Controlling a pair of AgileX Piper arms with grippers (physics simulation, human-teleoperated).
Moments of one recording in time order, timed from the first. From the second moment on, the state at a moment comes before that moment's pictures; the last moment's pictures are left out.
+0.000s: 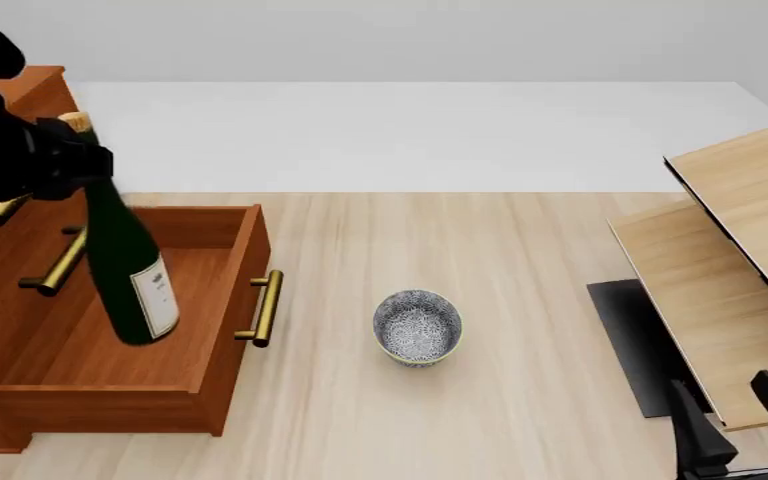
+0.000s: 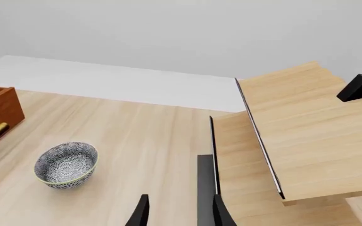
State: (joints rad) left arm -0.18 1.06 -1.25 0.90 -0.05; right arm 0.06 0.02 0.00 0.09 -0.08
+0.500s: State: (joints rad) left arm -0.16 1.03 -1.16 0.84 -0.06; right arm 0.07 0.02 0.00 0.09 -0.09
